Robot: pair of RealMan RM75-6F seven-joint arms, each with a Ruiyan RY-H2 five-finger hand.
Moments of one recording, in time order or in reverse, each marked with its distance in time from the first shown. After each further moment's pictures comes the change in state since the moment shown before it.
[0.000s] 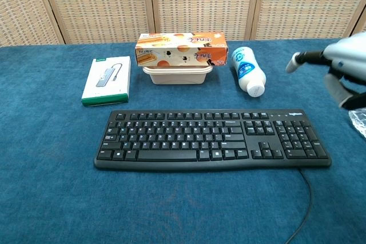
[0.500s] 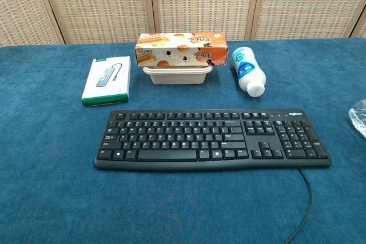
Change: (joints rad) left arm 0.004 -0.013 0.004 0.002 0.010 0.008 0.039; right arm -0.294 0.155 -0.035 0.238 -0.342 0.384 0.673
